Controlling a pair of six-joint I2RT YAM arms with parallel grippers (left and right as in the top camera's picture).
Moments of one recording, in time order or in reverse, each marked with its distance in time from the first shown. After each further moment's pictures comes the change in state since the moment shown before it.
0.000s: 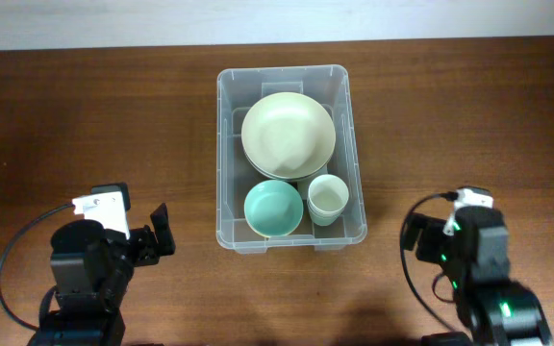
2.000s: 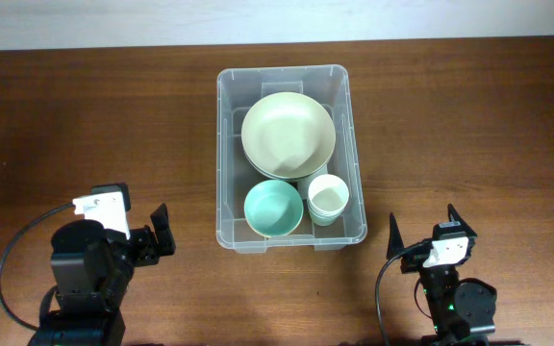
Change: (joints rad) left arm 0.000 0.000 -0.003 0.000 0.000 0.000; right arm -0.001 -0.635 -0.644 0.701 -0.177 -0.347
